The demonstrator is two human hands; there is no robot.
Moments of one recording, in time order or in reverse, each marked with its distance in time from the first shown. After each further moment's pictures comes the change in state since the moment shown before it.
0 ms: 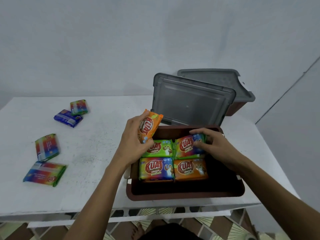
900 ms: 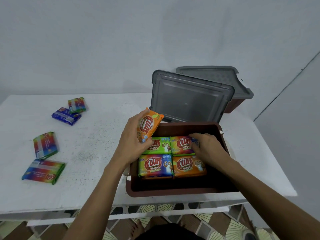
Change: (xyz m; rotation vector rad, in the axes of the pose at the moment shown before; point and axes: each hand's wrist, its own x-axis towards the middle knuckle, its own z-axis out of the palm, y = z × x) left_hand -0.005 -0.002 0.001 -0.048 -0.030 -0.026; right_hand 0.006 0.005 0.029 -0.700 0.131 0.029
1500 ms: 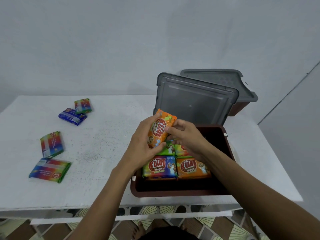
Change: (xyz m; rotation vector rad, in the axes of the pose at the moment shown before) left_hand -0.010 0.011 0.007 0.037 -0.018 0.157; right_hand 0.017 -0.071 -0.001 1.012 -0.170 -0.032
